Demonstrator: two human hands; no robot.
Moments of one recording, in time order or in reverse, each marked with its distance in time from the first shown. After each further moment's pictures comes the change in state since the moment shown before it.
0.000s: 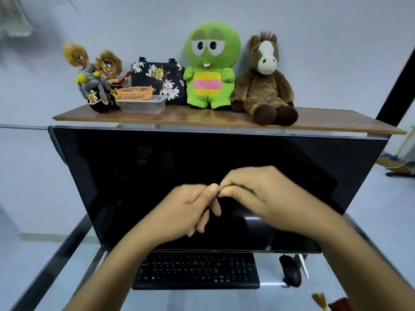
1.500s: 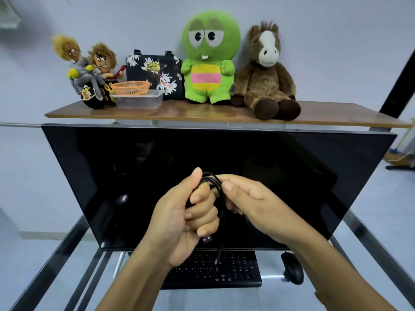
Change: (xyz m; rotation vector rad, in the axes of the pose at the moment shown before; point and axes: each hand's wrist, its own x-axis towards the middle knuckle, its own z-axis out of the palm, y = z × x) left_hand -0.010 0.015 0.016 -1.089 0.040 -0.069; right_hand -0.002 0.024 0.050 0.707 0.064 0.225
